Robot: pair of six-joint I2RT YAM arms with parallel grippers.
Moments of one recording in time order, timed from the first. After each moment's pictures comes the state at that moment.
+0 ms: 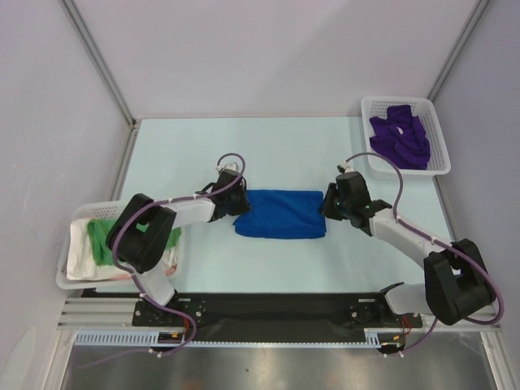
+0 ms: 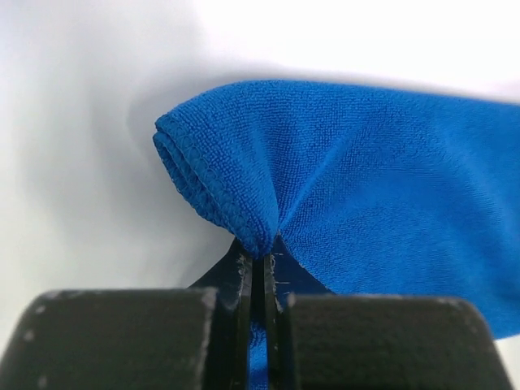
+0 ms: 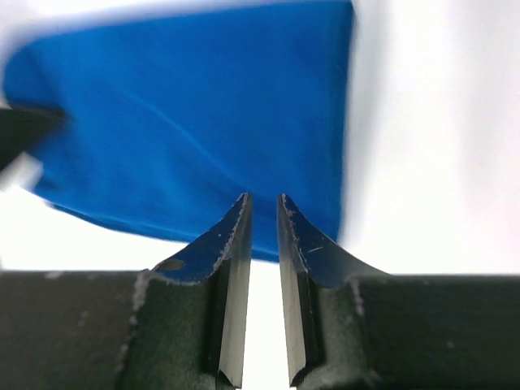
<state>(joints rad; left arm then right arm) -0.53 1.74 0.86 0.02 -0.03 -0.69 0.43 1.32 0.71 -0.16 0.00 0.59</state>
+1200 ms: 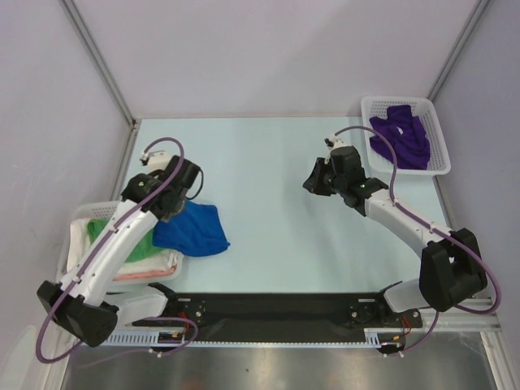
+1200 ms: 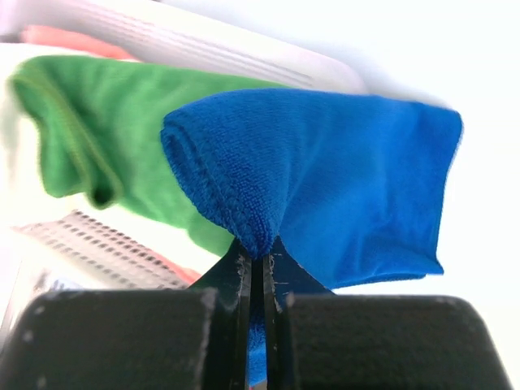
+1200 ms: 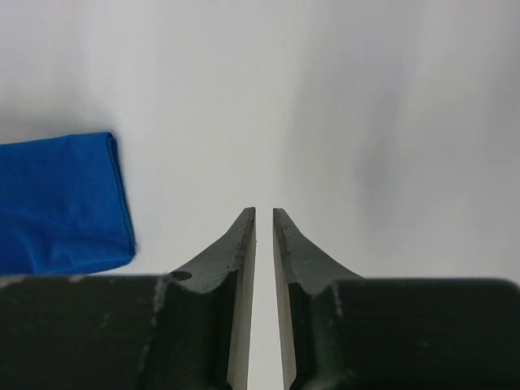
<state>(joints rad) -0.51 1.18 1.26 -1.30 -0.71 -0.72 0.45 1.42 1.00 -0.18 -0.12 0.52</state>
